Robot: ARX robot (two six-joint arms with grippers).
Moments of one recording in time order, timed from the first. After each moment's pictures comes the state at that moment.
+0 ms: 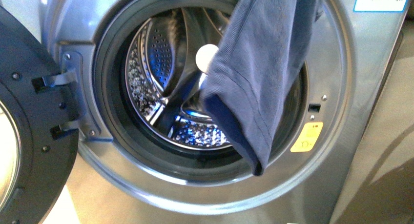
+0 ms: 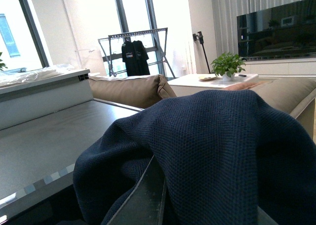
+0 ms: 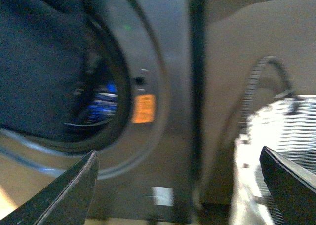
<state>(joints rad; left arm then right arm) -0.68 1.40 1.84 -0.08 0.11 0.23 -0.04 0.02 0.01 0.02 -0.14 0.07</state>
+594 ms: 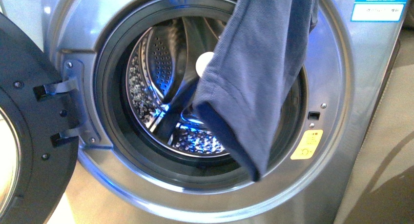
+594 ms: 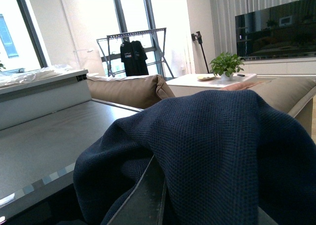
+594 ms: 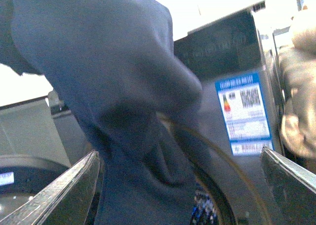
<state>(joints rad) -0.68 1.40 1.84 -0.09 0.11 0.23 -0.27 0.49 0.51 0.42 -0.62 0.54</state>
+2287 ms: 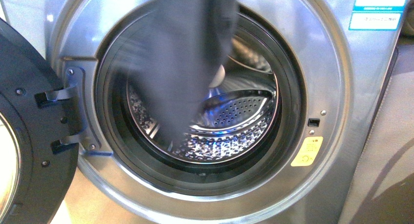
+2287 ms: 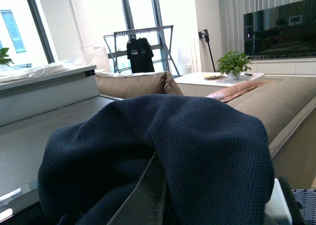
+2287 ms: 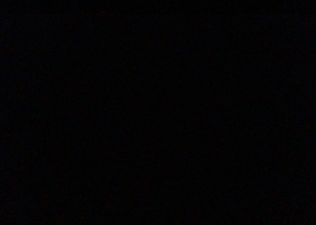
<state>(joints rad) -0.67 1.41 1.84 -0.09 0.10 0.23 0.42 1.30 1.19 0.37 -0.12 -0.05</state>
